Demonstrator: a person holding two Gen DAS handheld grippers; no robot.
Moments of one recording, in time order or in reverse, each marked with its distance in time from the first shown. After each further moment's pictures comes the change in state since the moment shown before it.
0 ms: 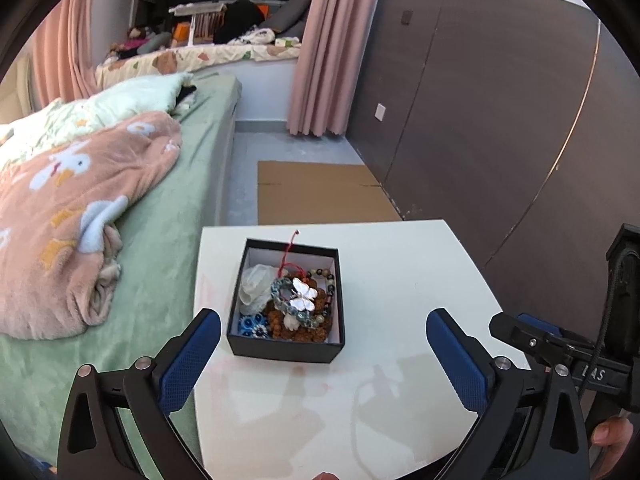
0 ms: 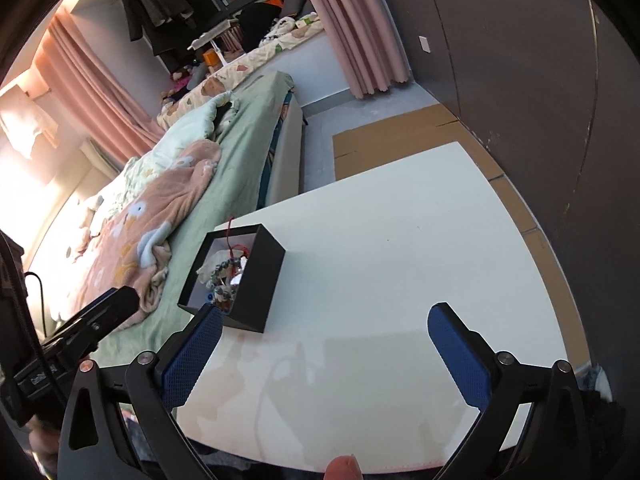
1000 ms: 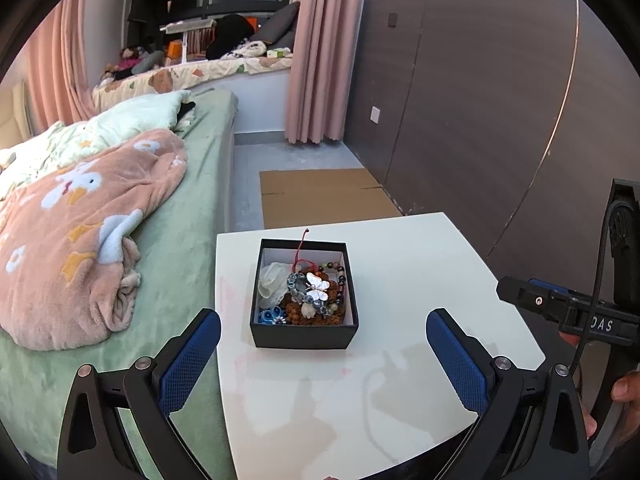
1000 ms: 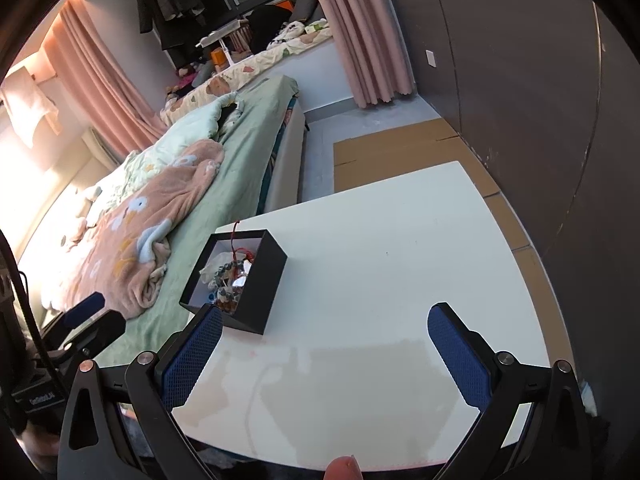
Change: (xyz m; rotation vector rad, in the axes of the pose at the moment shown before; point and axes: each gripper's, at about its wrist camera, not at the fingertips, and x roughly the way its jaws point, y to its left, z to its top) left arm -0.021 0.006 -0.014 0.064 -0.014 0.016; right arm -0.015 0.015 0.002 -0.061 -0.022 -0.024
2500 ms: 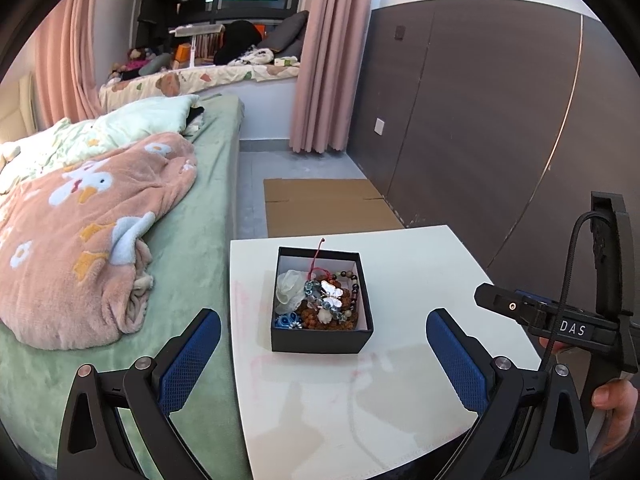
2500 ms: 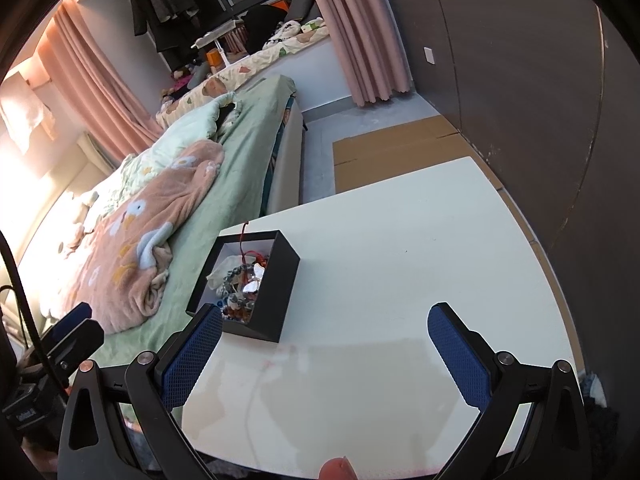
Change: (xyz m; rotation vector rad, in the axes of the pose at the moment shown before) left arm -0.014 0.016 0.001 -0.022 -0.030 -0.005; right arm 0.013 0.016 -0.001 0.024 -0.001 -0.013
